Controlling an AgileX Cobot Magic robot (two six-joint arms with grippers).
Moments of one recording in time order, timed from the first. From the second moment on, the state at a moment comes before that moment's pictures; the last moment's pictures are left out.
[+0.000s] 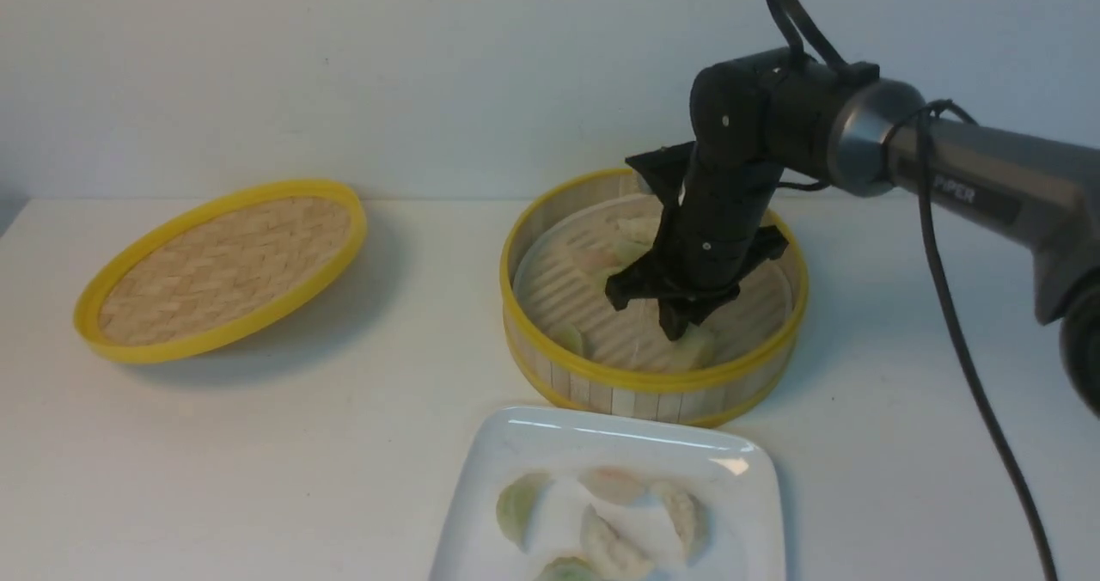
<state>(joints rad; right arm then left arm) 0.47 2.23 -1.91 0.06 1.22 0.05 -0.64 0.70 -1.10 0.30 1.23 -0.33</state>
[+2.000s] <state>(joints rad) 0.49 1.56 -0.67 0.57 0.15 -0.31 -0.64 0.70 -1.10 0.33 1.13 -0.33</state>
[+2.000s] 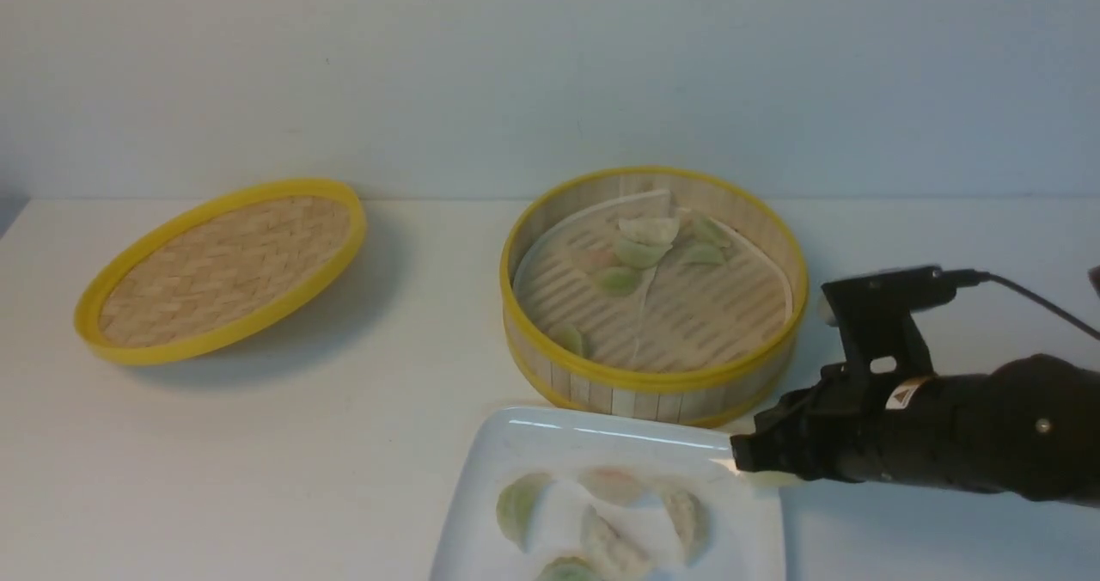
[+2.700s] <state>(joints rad) 0.62 1.58 -0.67 0.58 0.25 -0.31 -0.64 0.70 -1.10 0.34 1.13 -0.33</state>
